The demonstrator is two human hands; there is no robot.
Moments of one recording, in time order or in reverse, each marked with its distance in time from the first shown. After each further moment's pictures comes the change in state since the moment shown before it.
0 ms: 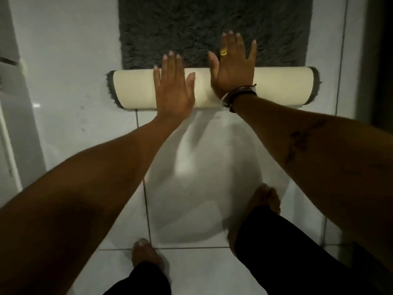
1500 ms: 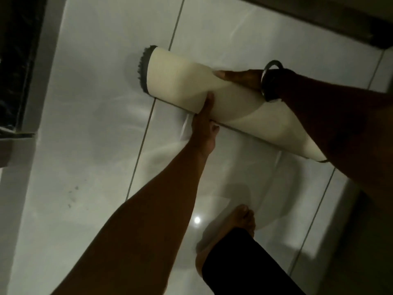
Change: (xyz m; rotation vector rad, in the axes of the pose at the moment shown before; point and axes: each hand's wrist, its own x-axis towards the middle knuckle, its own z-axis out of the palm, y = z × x) left_hand 0.315 0.039 -0.108 -2.116 -0.012 -1.000; right_hand 0.427 -0.039 -0.113 0.508 -1.085 0.134
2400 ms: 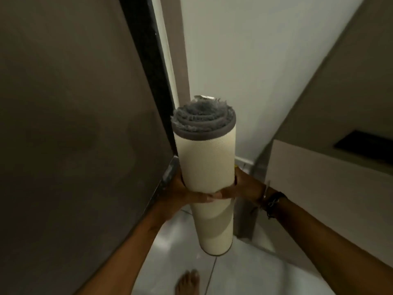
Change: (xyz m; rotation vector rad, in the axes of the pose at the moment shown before) left_hand -0.107 0.614 0.132 0.739 -0.315 0.643; right_hand -0.233 -0.500 -0.164 0.074 -0.071 -0.889
